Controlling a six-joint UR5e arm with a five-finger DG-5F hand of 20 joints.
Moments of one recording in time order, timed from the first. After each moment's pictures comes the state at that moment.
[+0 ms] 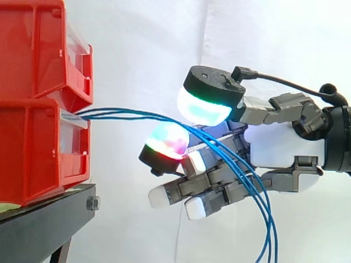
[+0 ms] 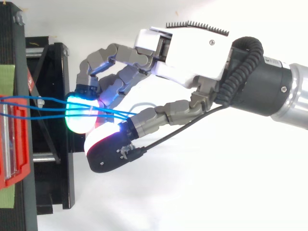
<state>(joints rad) 0.14 -2.29 -1.21 -2.74 -1.17 -0.12</state>
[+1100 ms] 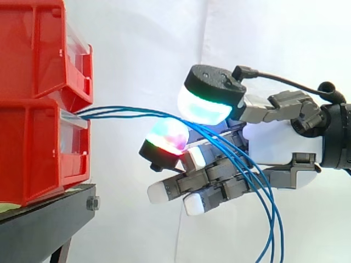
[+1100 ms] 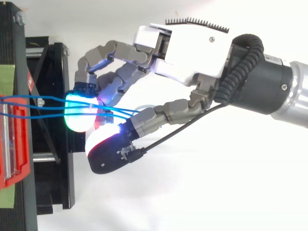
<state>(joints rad) 0.14 -2.29 -1.20 -2.74 -1.17 -0.13</state>
